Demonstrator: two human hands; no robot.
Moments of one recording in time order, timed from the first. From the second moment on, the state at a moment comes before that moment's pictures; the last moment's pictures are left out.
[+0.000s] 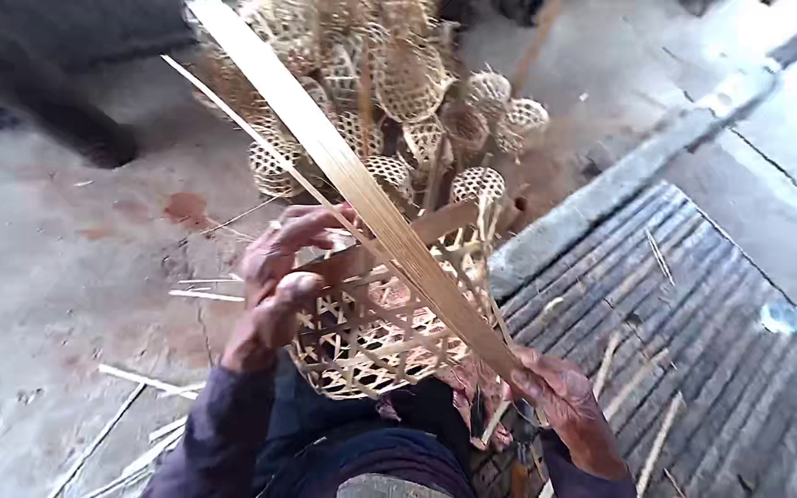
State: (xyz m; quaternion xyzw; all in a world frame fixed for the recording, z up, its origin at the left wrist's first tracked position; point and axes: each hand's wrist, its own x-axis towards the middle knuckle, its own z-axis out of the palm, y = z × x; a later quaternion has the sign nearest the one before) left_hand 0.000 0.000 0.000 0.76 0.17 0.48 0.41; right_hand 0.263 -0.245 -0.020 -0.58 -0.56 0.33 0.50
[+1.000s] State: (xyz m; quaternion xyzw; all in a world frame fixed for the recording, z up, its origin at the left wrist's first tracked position) left_hand -0.001 -0.008 -0.014 0.64 0.05 0.56 0.52; right_hand 0.203 -0.116 0.028 -0.28 -0.06 0.40 0.87
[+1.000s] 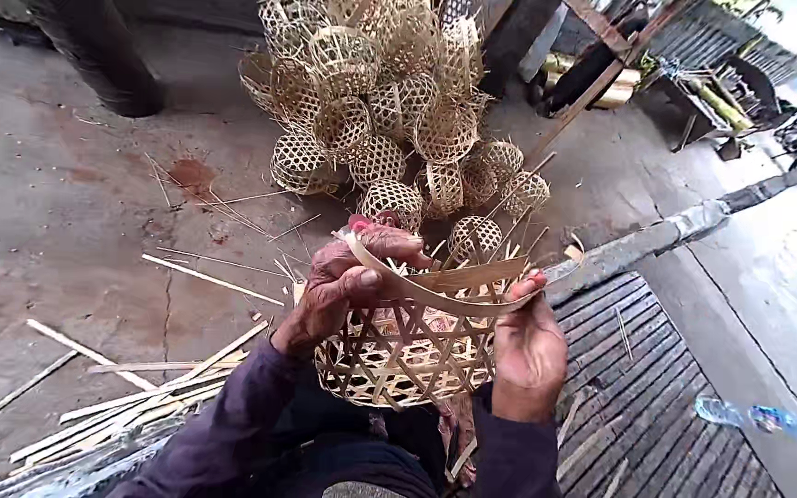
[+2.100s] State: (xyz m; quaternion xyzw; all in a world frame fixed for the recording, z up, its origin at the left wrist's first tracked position) left_hand -0.002 -0.014 -0.027 0.62 0.07 0.56 0.55; right_hand 0.146 -0.133 0.034 -0.60 -0.70 -0.09 0.38
